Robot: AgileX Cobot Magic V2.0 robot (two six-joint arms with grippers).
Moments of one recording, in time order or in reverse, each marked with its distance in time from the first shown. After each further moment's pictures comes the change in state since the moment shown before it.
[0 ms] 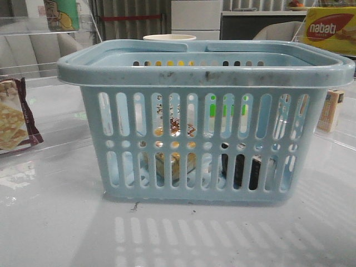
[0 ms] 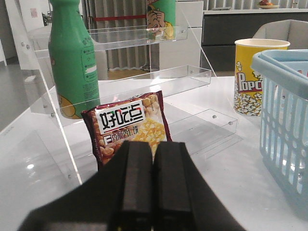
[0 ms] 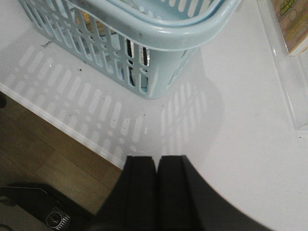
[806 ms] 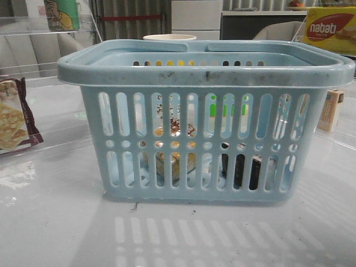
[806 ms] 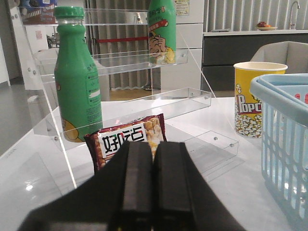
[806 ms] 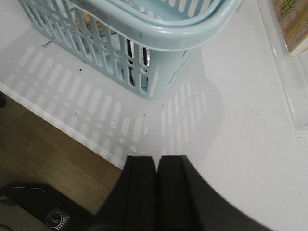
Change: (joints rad) left arm -0.004 0.000 0.000 0.007 -0.077 -0.005; right arm 0.000 0.000 0.000 0.000 0.000 0.000
